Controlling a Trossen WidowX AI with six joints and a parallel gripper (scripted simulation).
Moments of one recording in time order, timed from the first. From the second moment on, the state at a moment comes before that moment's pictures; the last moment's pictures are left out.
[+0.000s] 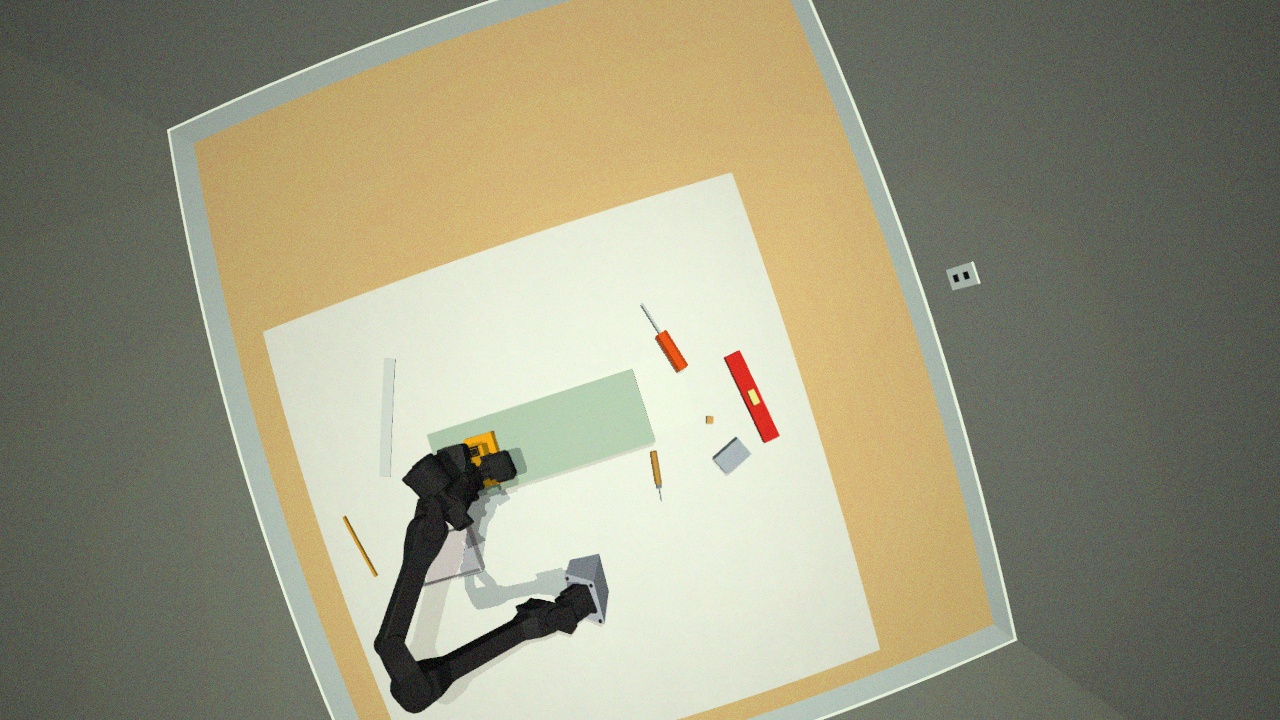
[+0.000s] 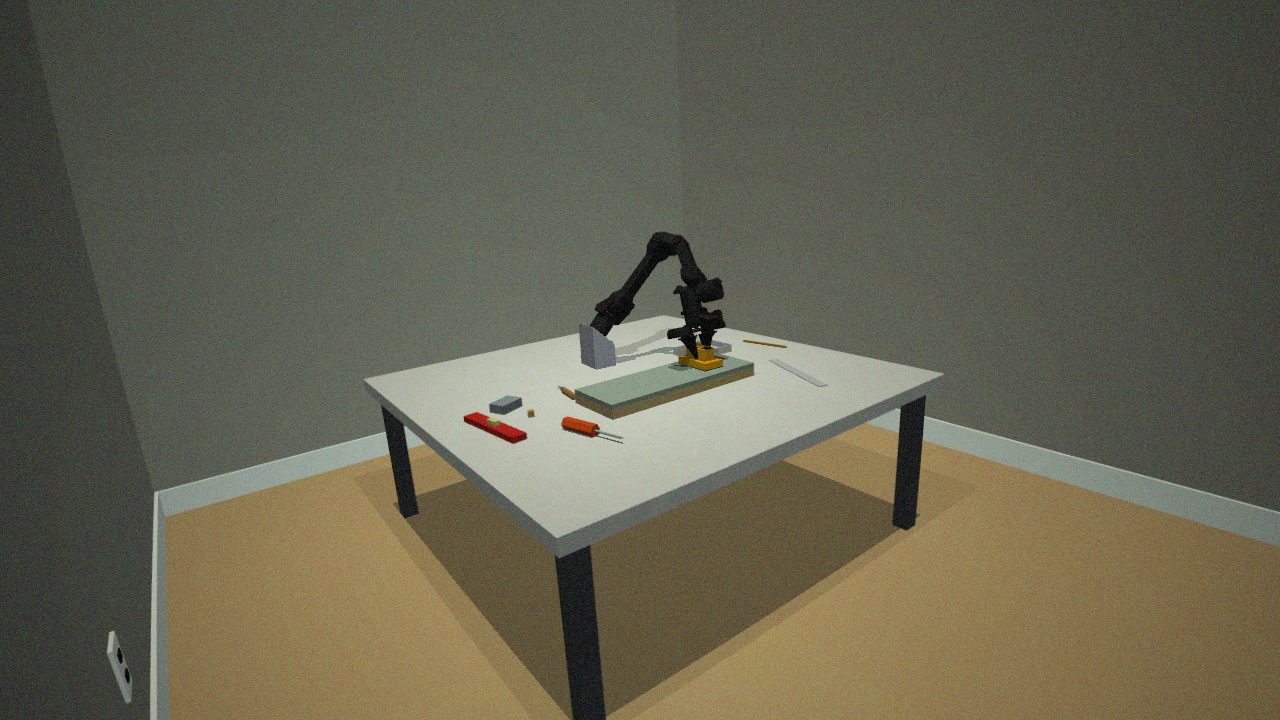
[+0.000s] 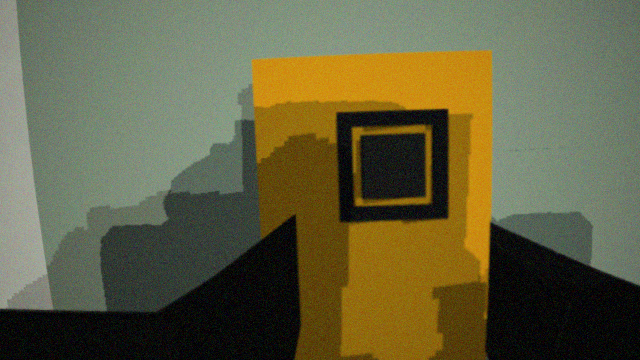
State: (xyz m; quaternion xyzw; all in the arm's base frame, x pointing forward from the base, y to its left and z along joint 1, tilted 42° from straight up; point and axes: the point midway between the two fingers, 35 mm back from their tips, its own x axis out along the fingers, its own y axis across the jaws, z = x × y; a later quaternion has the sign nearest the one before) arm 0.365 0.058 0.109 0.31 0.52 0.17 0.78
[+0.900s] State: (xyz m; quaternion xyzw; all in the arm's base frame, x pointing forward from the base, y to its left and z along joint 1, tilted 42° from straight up) arm 0.368 0.104 0.151 0.31 0.51 0.17 0.78
